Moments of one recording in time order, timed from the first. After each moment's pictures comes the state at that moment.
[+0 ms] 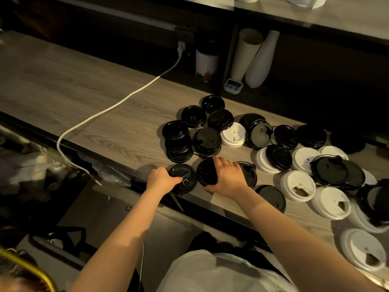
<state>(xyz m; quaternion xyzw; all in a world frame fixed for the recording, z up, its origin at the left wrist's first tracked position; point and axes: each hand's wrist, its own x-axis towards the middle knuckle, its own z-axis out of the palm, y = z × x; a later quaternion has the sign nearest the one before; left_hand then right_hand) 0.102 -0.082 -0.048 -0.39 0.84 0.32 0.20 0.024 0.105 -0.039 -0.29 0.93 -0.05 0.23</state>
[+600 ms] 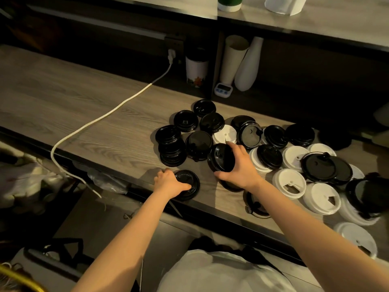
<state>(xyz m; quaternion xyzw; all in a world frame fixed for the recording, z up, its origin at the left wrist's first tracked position) 0.091 -0.049 -0.041 -0.33 0.88 0.25 0.24 0.004 0.149 -0.015 -0.20 0.89 -0.37 0.16</state>
